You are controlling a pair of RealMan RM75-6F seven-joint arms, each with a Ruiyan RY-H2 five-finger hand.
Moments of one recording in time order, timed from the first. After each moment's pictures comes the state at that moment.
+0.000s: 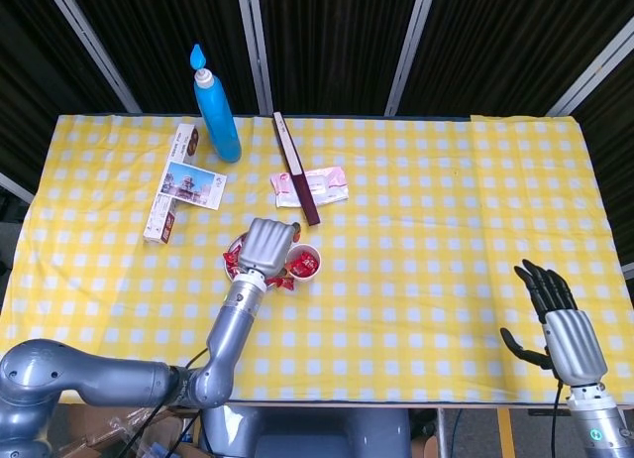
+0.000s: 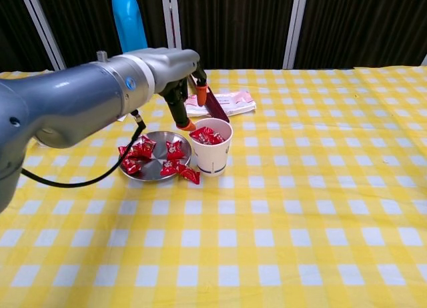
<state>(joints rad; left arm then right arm) -1.06 -1.75 -0.36 -1.63 0.54 1.25 0.97 0.11 -1.11 0.03 -1.69 -1.61 1.49 0.21</state>
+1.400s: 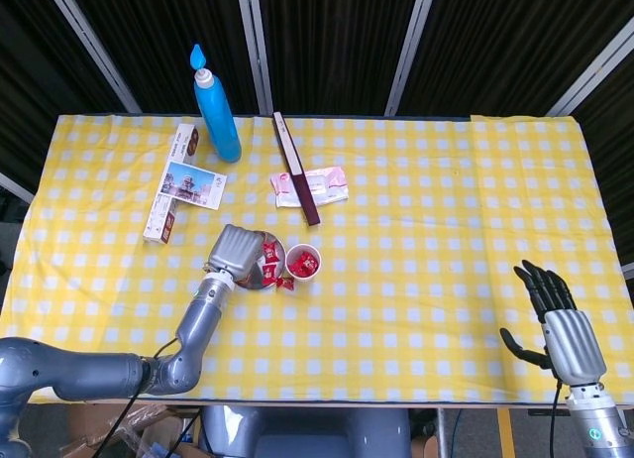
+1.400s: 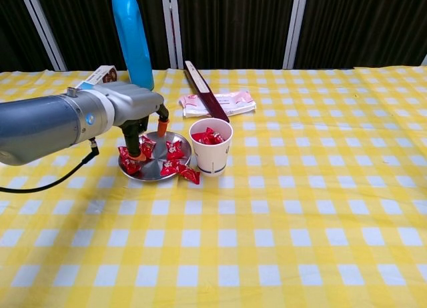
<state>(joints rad) -1.05 -1.66 -0.16 -1.51 0.52 1.06 1.00 0.11 -1.11 0.03 -1.69 -1.59 1.48 0.21</state>
